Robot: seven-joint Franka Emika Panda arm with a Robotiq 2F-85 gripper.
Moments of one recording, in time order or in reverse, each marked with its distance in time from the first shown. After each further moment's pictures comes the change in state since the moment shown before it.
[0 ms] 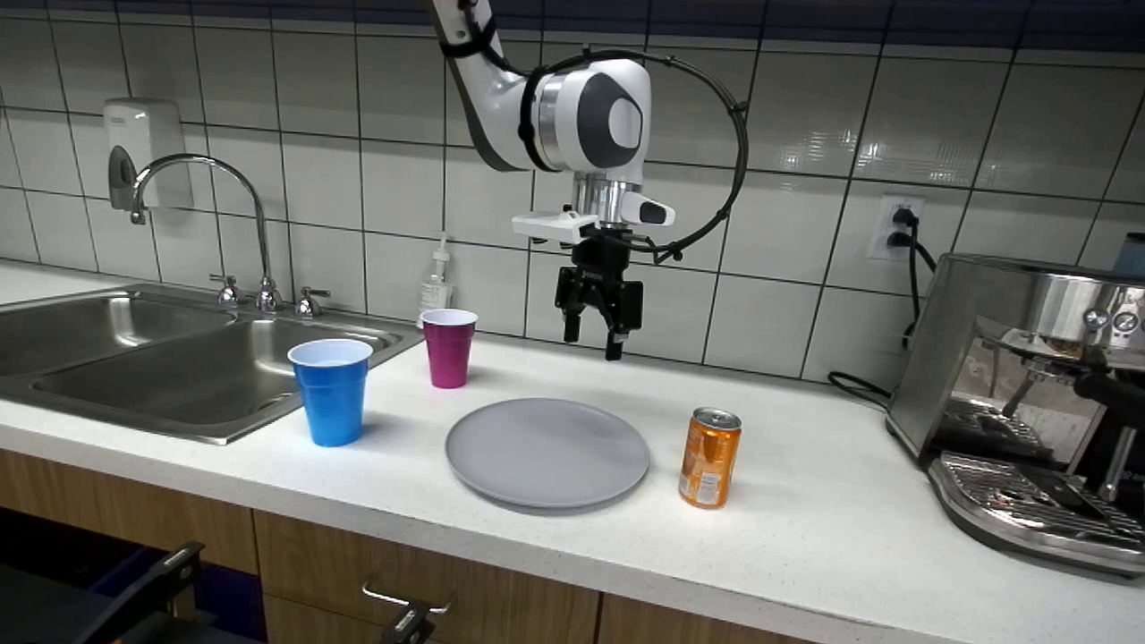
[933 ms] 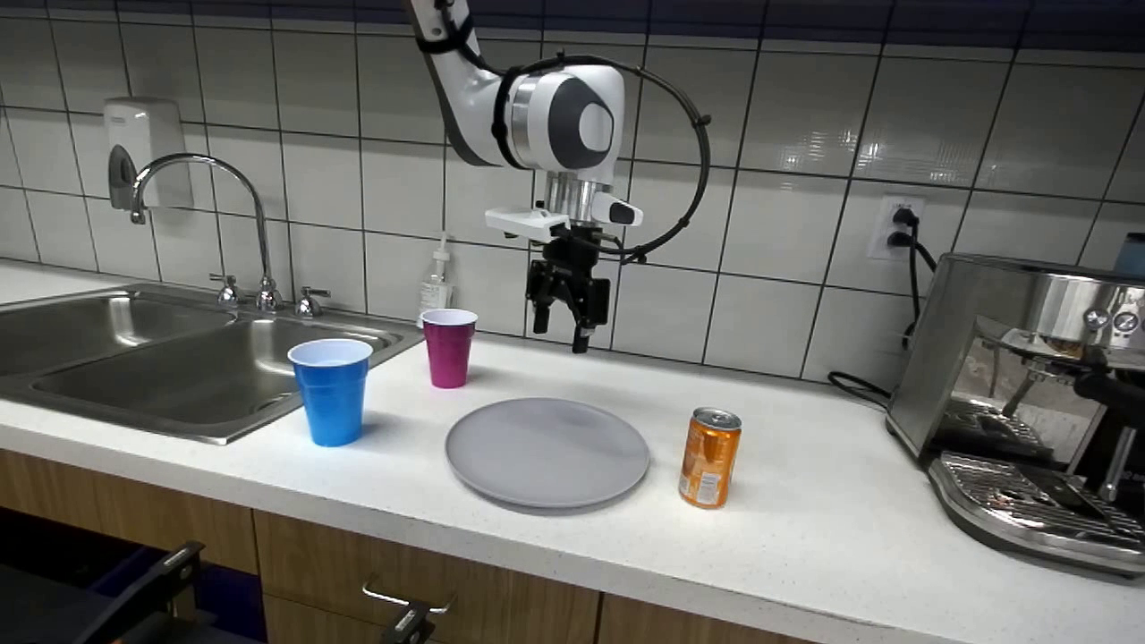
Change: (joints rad) arm 0.012 0.003 0.063 0.004 0.052 0.012 -0.019
